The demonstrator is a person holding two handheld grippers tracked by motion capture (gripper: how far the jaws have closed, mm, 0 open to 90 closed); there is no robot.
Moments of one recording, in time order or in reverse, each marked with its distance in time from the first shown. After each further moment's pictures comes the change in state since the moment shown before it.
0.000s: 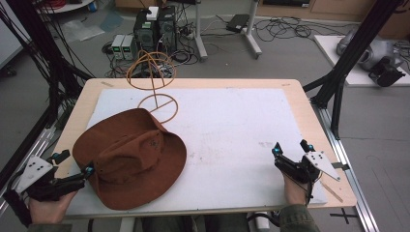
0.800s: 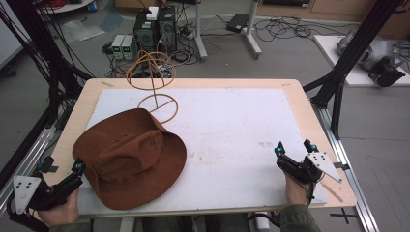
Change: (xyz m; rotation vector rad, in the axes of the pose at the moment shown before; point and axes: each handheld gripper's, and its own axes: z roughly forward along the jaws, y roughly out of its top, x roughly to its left) left arm -0.011 -0.034 -0.007 -0.301 0.302 -0.156; right arm -0.003 0.003 -0.003 -0.023 -0.036 -0.020
